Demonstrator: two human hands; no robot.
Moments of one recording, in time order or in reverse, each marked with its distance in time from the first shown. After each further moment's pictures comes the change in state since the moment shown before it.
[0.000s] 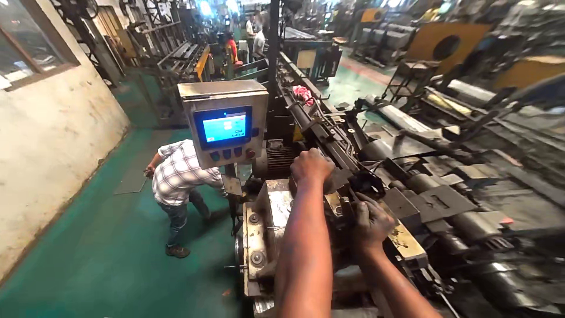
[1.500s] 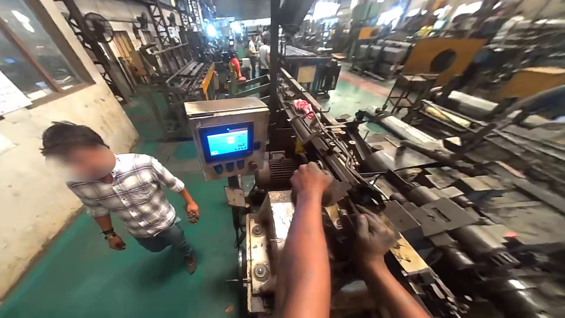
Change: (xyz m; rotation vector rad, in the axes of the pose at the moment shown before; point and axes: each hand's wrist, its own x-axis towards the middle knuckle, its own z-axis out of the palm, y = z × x) left_hand -0.009 0.004 -0.009 -0.019 -0.009 -0.023; right_hand 0.000 -0.003 0.002 -0.048 0.006 -0.023
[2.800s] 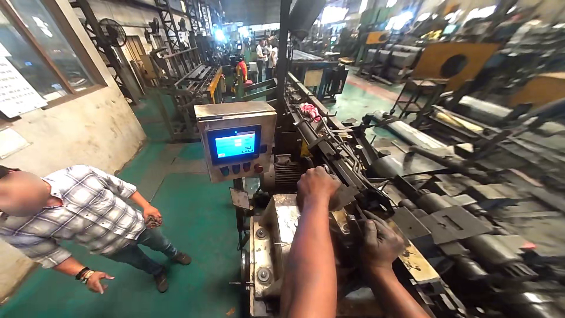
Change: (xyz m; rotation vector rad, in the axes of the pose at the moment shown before) left_hand -0.001 0.001 -0.003 0.011 -0.024 0.015; right_hand 0.014 -0.048 -0.018 0.029 -0.093 0.136
